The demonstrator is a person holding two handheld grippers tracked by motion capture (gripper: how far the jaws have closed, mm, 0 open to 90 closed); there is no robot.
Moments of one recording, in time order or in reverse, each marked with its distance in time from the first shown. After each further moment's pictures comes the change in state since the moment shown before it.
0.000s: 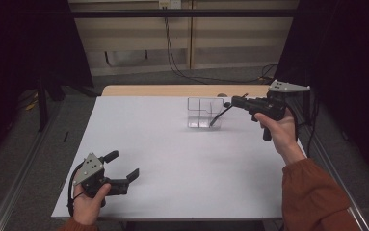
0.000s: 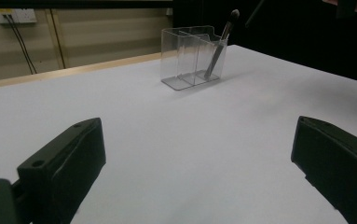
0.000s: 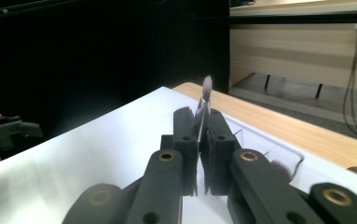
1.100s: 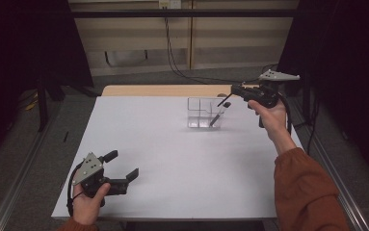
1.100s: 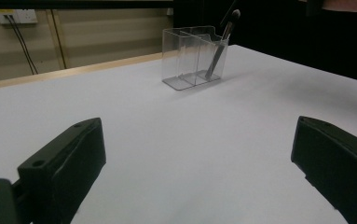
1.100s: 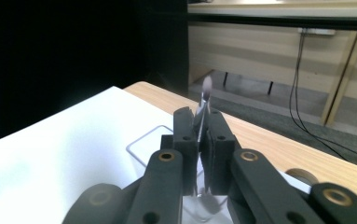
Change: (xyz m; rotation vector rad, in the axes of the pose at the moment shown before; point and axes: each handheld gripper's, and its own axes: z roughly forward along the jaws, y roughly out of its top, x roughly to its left) left arm 0.001 0.001 -0.001 0.005 0.002 0.004; right arm -0.034 0.009 0.031 0.033 -0.166 -0.025
